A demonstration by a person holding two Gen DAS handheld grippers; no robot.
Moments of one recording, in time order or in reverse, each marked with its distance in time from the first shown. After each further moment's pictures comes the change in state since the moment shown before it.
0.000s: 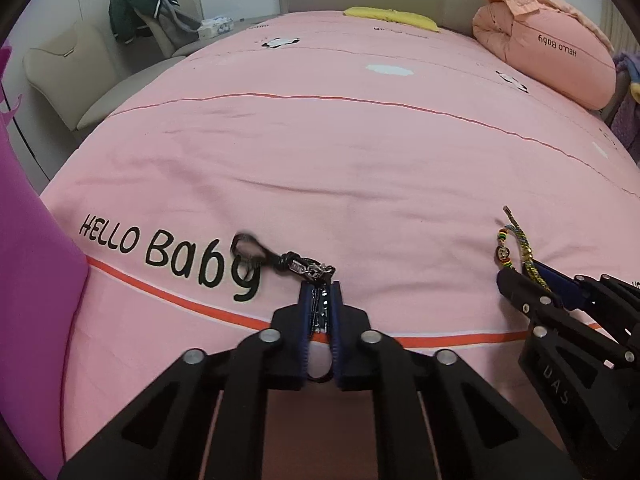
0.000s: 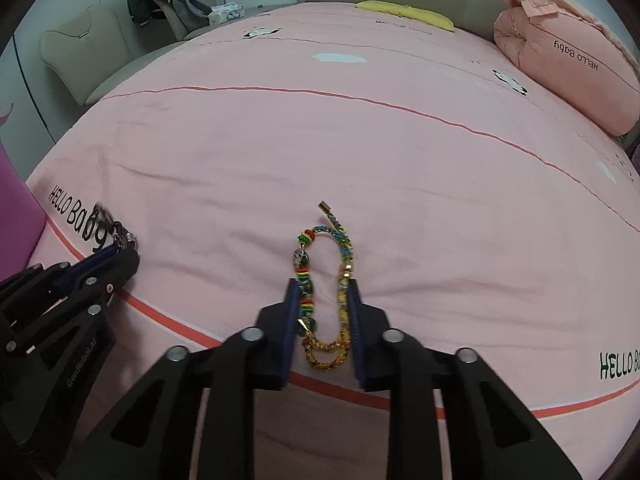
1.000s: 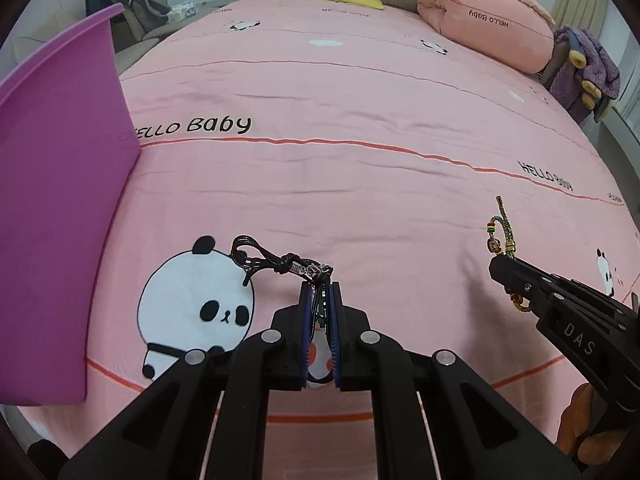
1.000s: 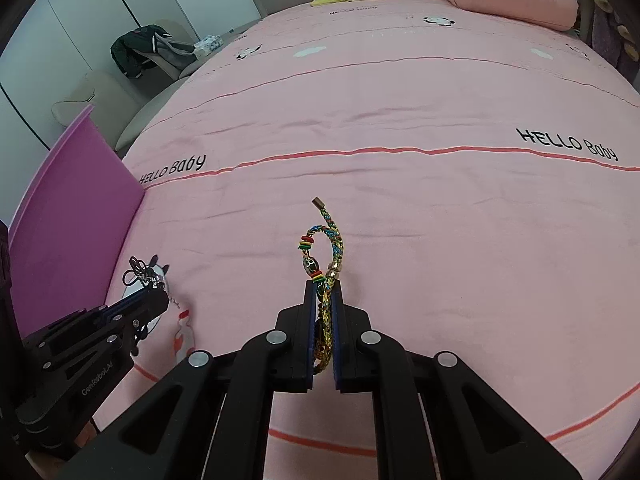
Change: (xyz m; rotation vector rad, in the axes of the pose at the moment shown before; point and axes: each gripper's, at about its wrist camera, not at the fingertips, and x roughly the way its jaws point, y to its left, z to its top) left arm -0.159 0.006 -0.122 0.072 0.091 -0.171; right arm -0.163 -0.006 -0.150 0.278 0.007 0.153
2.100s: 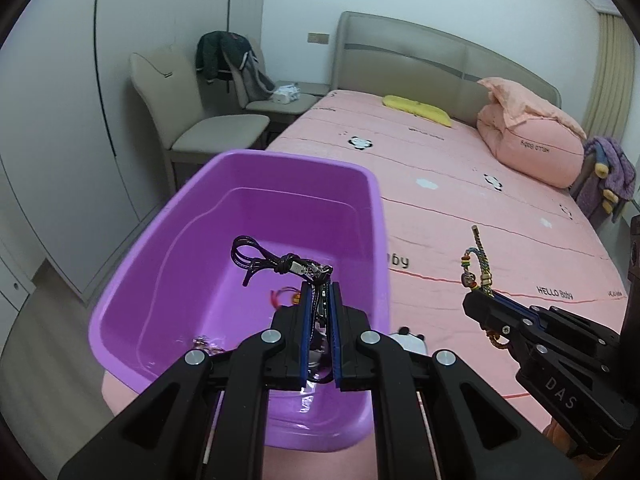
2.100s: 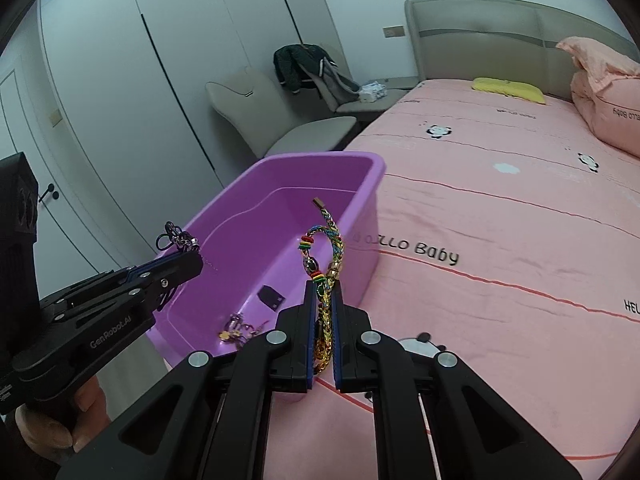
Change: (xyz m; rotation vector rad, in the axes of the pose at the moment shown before) left arm -0.215 0.204 0.014 -0.186 -0.311 0.143; right arm -0.103 0.283 0.021 -0.354 -0.163 0.296
